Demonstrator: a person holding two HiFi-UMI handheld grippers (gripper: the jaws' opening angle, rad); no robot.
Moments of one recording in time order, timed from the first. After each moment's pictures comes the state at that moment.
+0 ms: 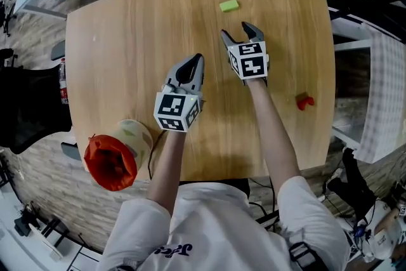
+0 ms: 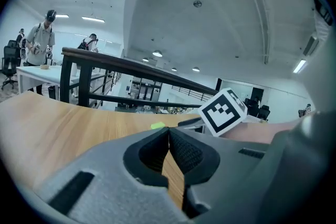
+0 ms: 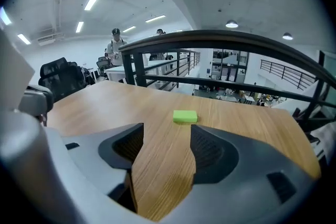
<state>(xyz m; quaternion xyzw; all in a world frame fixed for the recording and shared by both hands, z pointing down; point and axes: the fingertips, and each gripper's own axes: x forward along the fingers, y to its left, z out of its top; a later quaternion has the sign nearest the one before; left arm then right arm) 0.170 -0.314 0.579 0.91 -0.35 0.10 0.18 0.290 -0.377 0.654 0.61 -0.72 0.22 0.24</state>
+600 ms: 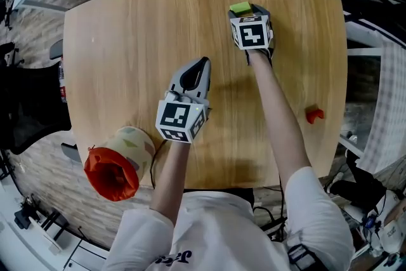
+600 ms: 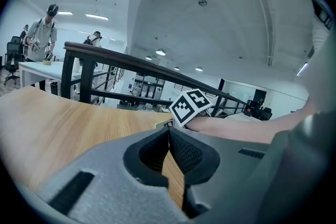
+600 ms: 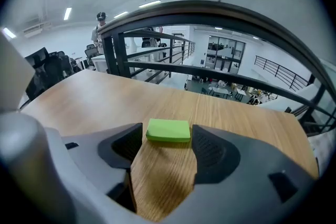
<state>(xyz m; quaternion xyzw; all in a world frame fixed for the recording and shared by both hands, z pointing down) 0.172 -0.332 0.589 0.91 -0.35 0.10 0.19 0.323 -0.464 0.698 0.63 -0.68 0.25 0.30</state>
